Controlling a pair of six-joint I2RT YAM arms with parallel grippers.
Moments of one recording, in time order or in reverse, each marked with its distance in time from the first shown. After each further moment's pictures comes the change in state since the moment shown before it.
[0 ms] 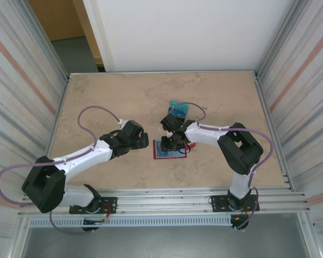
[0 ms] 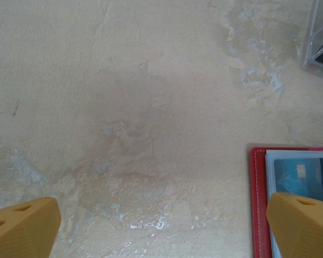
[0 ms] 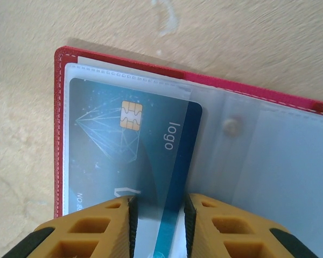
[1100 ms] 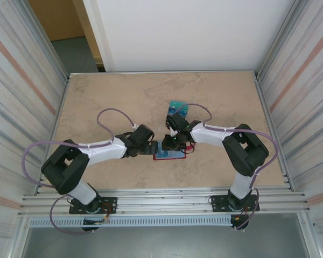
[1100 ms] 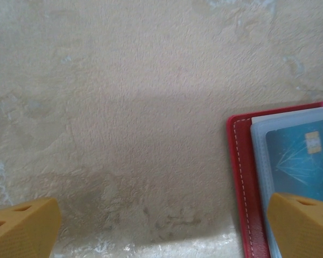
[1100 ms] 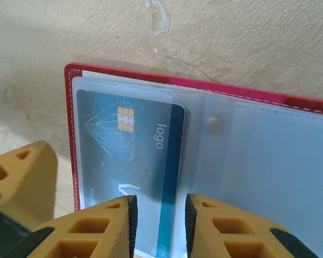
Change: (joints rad) left arm -0.059 0.232 0.011 0.135 0.107 0.064; right arm -0.051 -0.053 -0.076 0.083 -0.102 0.060
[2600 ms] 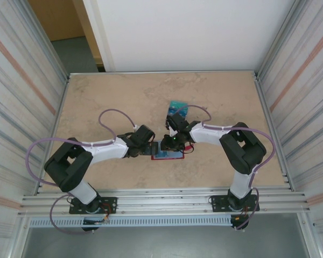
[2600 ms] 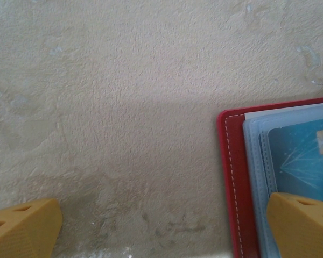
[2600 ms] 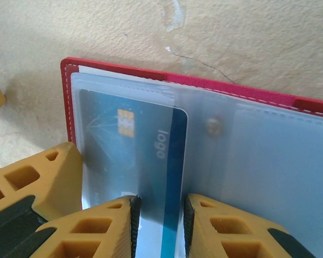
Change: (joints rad) left arm 0.000 0.031 0.001 0.013 0.005 -0.003; right arm -0.010 0.034 -0.006 0.054 -0.077 0.026
